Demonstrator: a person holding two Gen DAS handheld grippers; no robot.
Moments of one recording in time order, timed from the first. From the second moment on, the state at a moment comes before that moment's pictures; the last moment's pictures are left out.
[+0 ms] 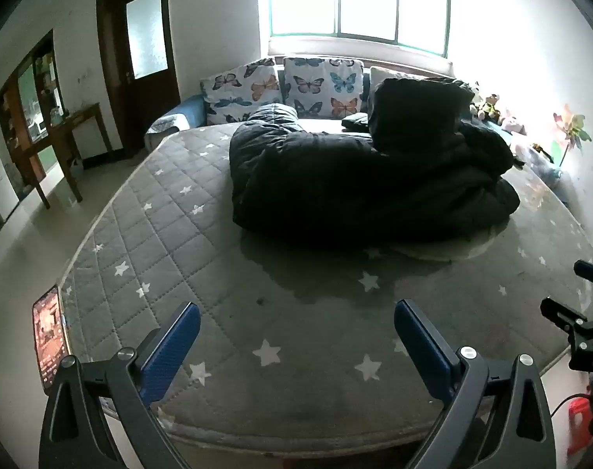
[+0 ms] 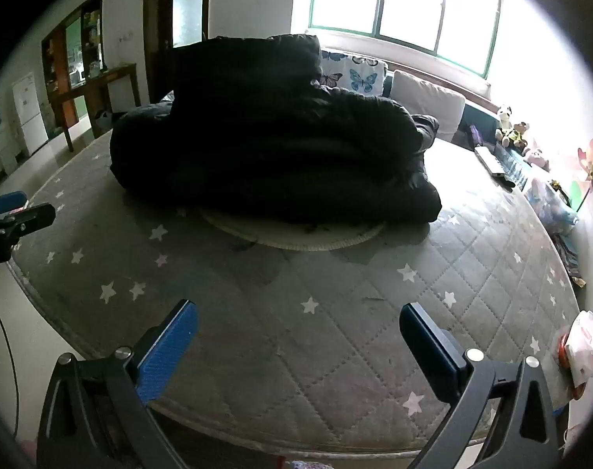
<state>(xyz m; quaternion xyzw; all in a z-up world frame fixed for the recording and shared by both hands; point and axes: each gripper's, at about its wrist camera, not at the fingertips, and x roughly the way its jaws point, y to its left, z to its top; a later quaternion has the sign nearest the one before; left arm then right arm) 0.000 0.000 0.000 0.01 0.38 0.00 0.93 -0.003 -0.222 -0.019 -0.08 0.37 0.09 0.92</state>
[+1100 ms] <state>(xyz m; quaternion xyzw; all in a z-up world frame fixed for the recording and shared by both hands) -0.006 -0.021 -0.002 0.03 0.39 -0.05 0.92 0.001 -0.223 -0.006 -0.07 0.35 0.09 0.93</state>
